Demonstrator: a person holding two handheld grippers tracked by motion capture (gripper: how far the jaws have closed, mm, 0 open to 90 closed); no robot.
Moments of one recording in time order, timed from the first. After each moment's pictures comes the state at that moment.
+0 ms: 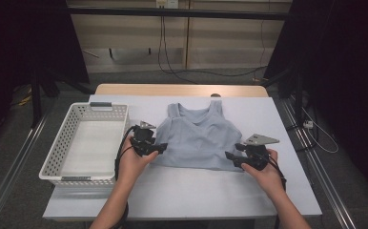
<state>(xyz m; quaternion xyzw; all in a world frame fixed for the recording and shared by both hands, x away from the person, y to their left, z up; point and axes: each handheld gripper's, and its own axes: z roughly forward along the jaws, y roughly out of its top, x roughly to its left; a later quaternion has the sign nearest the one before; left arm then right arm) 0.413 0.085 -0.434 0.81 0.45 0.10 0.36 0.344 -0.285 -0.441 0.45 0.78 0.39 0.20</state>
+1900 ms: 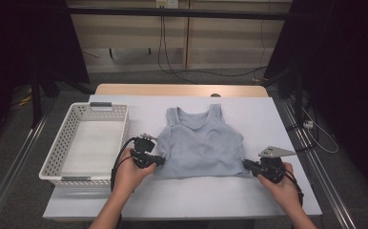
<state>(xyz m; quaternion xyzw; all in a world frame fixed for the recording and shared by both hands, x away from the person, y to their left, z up) 0.374 0.084 -0.429 0.83 0.45 0.00 0.33 0.303 -0.314 -0.443 0.47 0.79 0.36 0.18</state>
